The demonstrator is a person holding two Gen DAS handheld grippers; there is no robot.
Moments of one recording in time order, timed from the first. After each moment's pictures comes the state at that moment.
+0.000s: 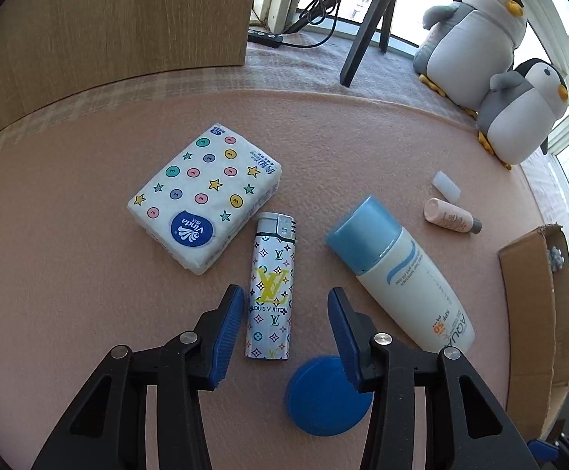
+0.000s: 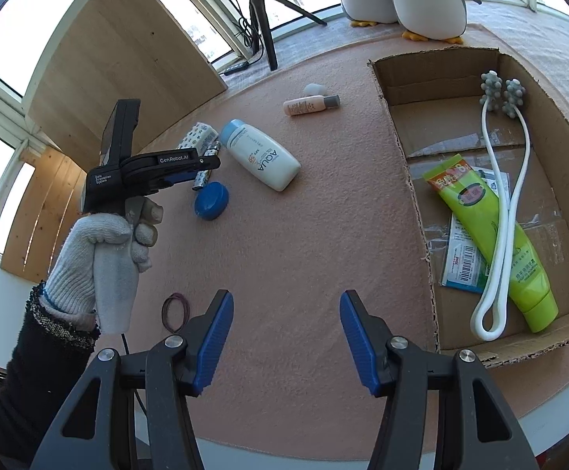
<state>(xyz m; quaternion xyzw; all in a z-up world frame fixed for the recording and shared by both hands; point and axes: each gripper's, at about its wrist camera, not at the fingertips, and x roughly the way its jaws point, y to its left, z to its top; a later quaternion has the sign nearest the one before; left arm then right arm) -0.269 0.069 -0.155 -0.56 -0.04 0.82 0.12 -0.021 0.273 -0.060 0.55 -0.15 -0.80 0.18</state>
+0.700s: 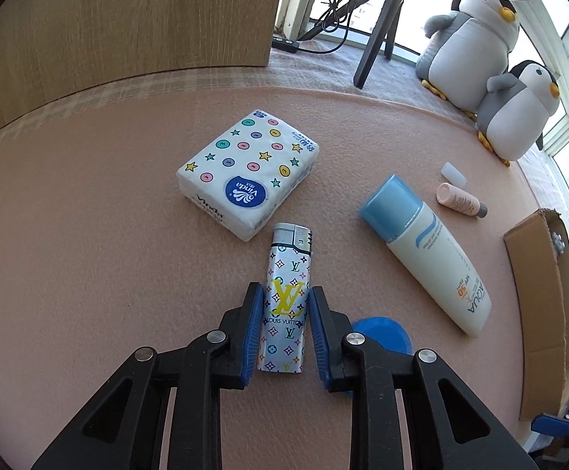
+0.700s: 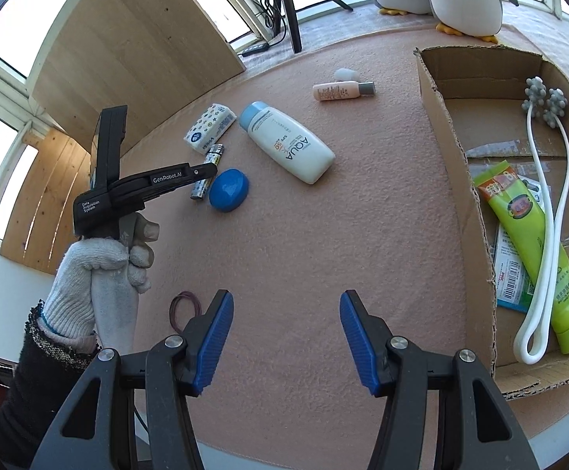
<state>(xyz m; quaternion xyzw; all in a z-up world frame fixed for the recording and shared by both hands) -0.237 0.039 -0.153 -0.54 -0.04 0.83 0.13 -0.044 0.245 -0.072 0.57 -0.14 -0.79 0.20</state>
